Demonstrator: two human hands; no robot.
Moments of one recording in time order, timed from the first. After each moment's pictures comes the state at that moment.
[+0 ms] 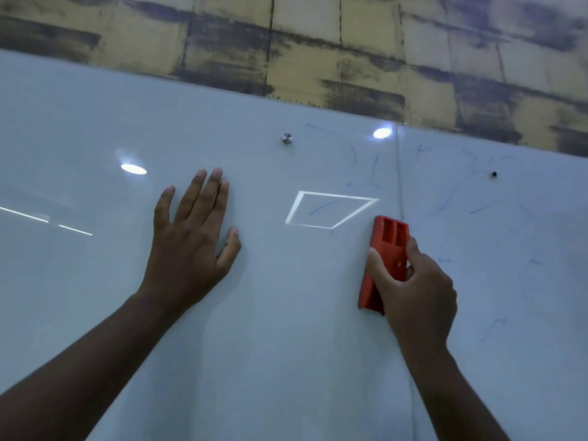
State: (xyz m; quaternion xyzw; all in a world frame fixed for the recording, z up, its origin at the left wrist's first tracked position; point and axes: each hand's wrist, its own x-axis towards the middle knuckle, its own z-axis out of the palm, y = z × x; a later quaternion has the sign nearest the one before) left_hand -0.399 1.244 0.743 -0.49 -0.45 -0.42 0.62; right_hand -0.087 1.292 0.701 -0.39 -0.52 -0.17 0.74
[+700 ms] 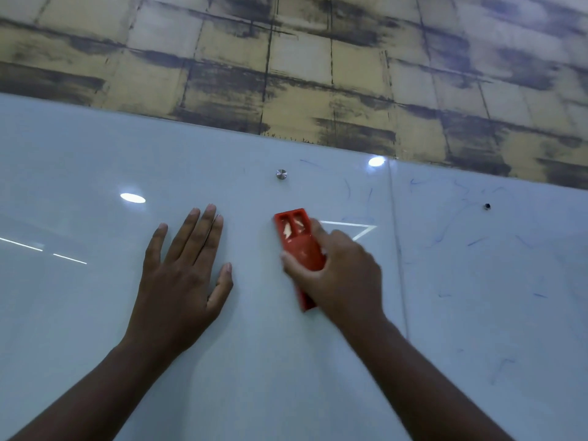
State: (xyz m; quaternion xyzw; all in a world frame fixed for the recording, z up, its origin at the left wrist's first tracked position) left_hand -0.401 1.250 0.743 -0.49 -0.43 -0.44 0.62; right_hand -0.157 1.266 0.772 -0.31 -0.65 -0.29 0.63
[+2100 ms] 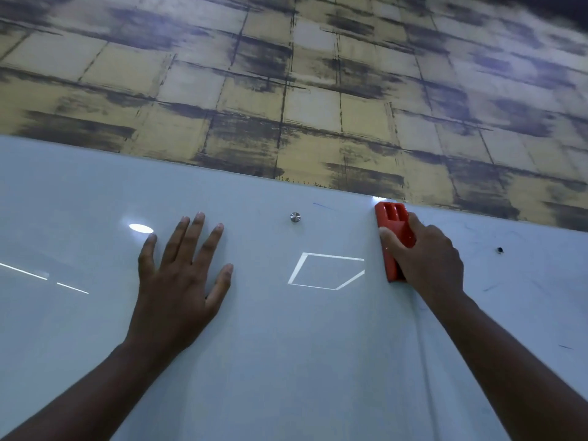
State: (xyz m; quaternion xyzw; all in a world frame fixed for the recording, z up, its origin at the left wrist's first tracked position) left_hand -0.427 1.245 0.792 -0.43 -0.45 -0.48 0.62; right_hand -0.061 1.304 0.869 -0.42 -0.57 -0.23 0.66
